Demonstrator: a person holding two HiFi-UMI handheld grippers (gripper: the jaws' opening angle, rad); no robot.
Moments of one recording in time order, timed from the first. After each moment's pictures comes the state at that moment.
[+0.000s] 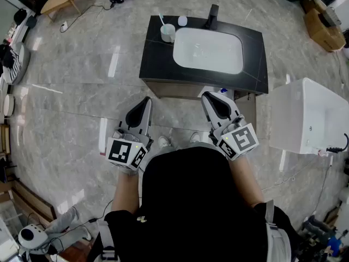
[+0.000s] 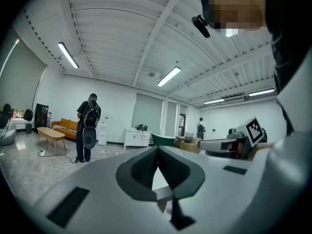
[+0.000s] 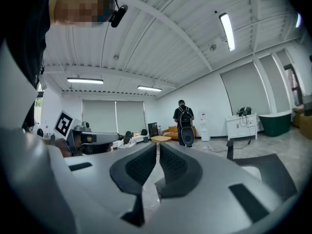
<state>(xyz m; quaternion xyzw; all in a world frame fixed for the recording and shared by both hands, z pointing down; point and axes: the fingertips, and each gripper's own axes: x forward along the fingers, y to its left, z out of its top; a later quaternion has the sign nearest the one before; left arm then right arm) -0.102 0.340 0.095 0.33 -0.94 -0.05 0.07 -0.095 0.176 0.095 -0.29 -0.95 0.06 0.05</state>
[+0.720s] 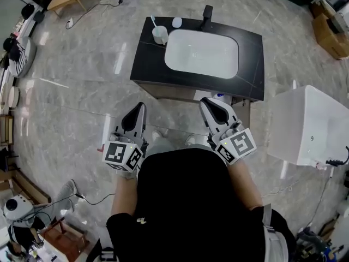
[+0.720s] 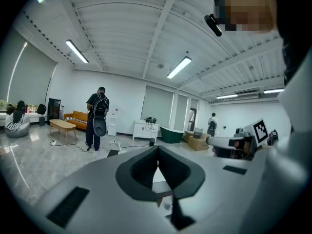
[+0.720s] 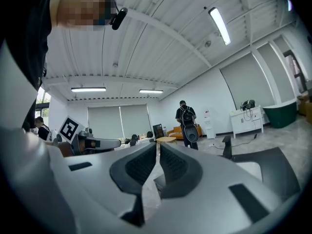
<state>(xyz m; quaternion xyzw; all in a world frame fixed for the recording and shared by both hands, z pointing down) -0.100 0.282 0.124 0.27 -0.95 -0.06 0.12 -0.095 0.097 0.112 -0.33 -0.94 0.10 0.05</state>
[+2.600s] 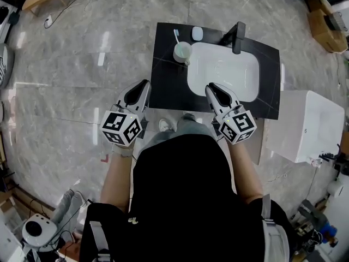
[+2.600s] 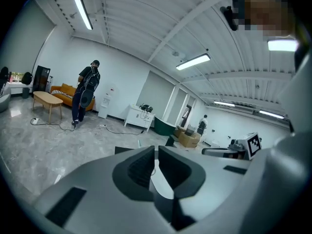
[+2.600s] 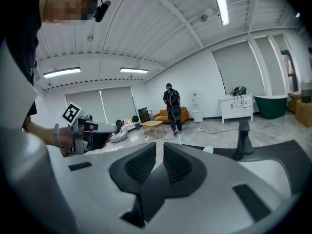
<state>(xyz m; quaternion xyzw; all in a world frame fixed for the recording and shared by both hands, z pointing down) -0.387 0.400 0.204 0.35 -0.90 -0.13 0.21 -0.349 0.205 0.215 -0.25 -0.95 0.09 0.17</state>
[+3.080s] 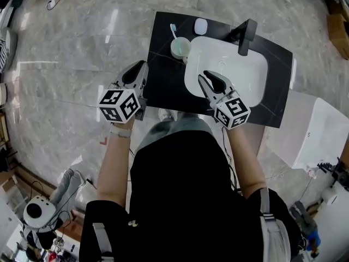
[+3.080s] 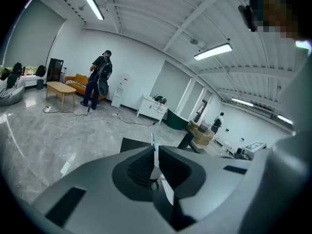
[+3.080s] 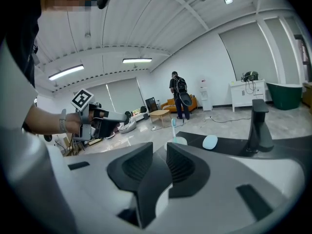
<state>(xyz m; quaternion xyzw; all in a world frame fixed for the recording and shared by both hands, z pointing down) -0.469 0.370 0.273 0.27 -0.91 -0.14 0.29 -0.418 0.187 0.304 -0.32 -0.91 0.09 0.23</state>
